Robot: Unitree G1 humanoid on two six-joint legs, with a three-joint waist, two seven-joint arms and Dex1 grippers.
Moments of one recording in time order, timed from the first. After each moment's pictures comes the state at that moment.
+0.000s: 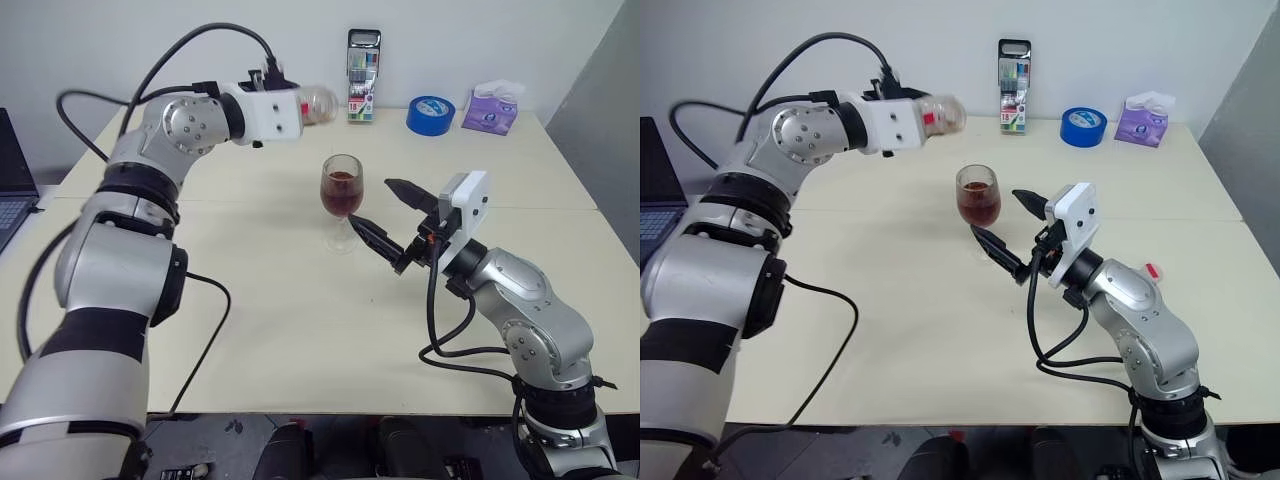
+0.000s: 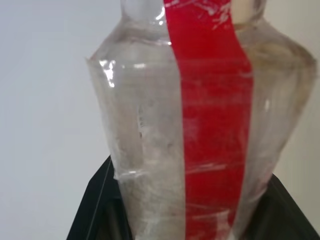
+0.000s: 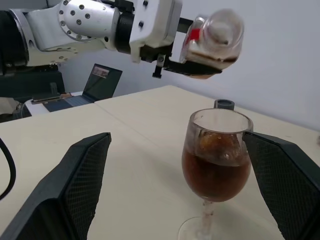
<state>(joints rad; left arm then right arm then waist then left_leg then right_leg) -1.43 0.54 -0.20 1.28 0.33 -0.65 -0.65 -0.43 -0.34 0.06 -0.53 0.50 0.58 0.46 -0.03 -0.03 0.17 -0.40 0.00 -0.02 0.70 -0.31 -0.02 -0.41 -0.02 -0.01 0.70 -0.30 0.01</state>
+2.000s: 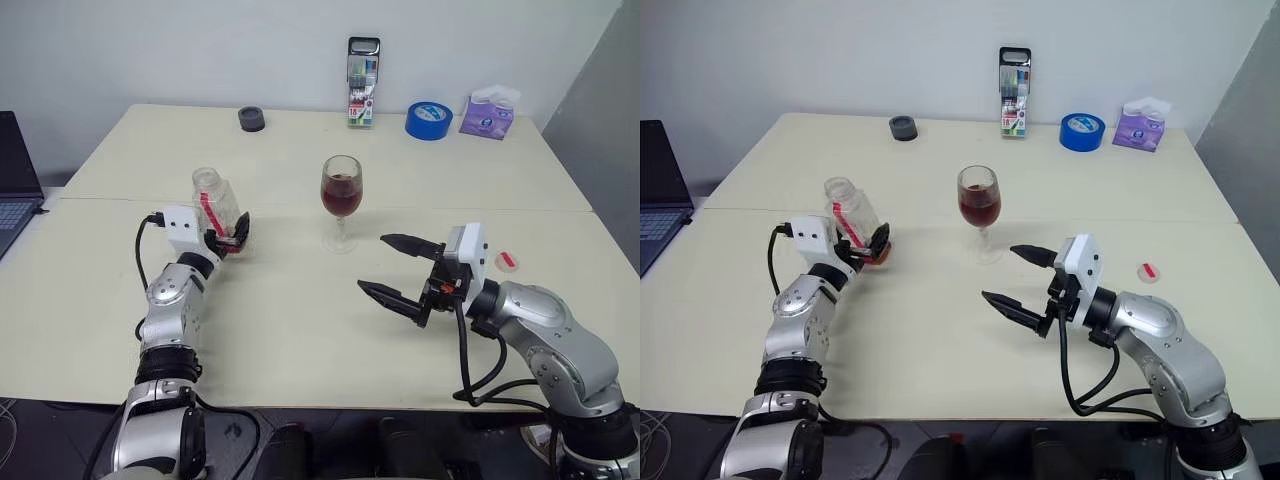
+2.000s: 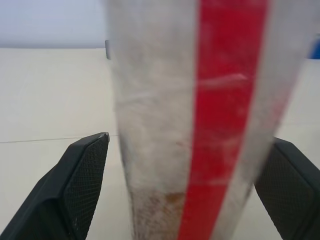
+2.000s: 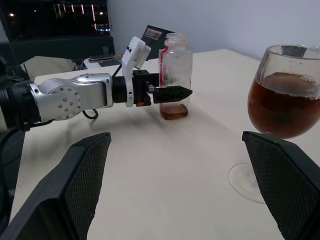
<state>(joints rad) -0.48 0.36 0.26 0.49 -0.24 -0.04 -0.40 -0.23 -0.51 0.07 -0.55 0.55 0.51 0.69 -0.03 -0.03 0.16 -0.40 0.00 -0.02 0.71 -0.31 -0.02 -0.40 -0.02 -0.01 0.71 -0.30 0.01</state>
